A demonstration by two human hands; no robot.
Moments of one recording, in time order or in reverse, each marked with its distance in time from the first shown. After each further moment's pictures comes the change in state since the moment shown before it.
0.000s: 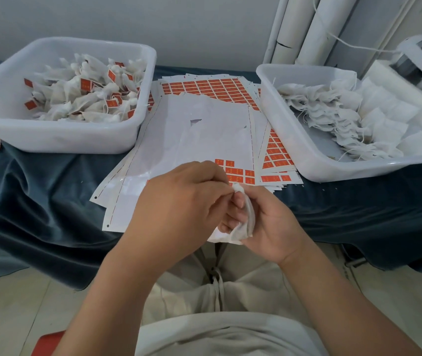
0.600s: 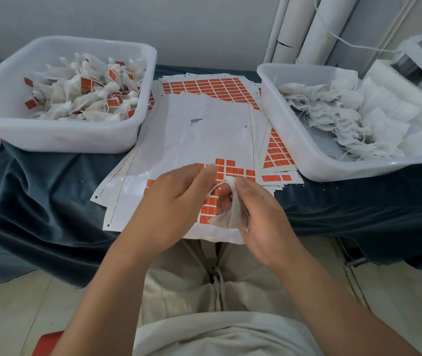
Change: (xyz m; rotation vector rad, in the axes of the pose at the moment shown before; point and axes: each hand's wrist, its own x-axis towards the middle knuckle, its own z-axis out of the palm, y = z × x) left_hand -0.001 -0.016 0.007 -0.593 -0.201 -0.582; right_hand -0.003 0.014 0.011 -0.528 0.384 -0.242
